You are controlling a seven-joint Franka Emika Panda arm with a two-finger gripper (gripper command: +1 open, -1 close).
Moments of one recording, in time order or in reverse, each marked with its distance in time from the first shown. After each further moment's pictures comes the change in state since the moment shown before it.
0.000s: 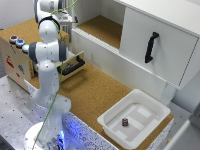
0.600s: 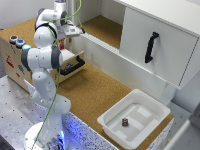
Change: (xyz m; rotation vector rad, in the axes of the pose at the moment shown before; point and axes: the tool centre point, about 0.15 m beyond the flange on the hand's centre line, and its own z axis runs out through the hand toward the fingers) arm -0.029 0.036 0.080 -0.061 0.118 -0.111
